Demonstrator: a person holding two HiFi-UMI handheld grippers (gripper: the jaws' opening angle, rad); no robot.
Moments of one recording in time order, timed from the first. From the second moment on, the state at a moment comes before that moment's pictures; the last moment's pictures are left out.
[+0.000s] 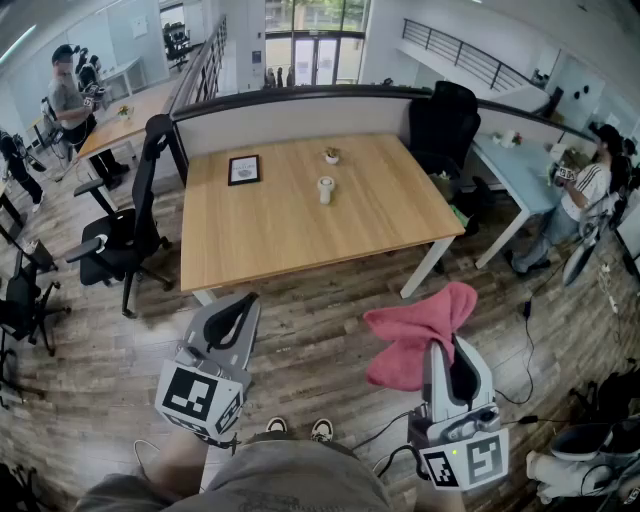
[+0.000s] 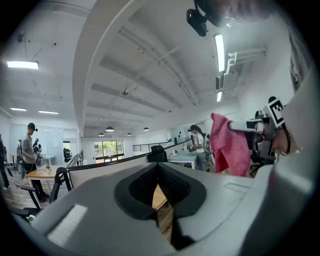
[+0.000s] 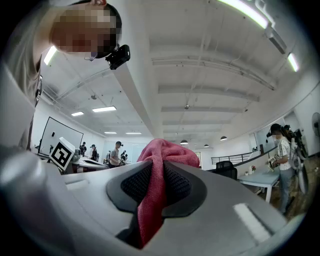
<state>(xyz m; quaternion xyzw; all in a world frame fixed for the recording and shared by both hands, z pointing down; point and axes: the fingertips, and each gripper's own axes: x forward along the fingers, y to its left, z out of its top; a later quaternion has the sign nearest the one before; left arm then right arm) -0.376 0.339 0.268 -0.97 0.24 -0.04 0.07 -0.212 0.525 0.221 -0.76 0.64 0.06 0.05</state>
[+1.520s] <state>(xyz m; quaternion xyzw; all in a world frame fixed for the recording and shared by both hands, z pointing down) -0.309 0.315 0.284 -0.95 0.30 -0.03 0.04 -0.119 0.494 0.263 -0.74 0.67 0.02 0.04</state>
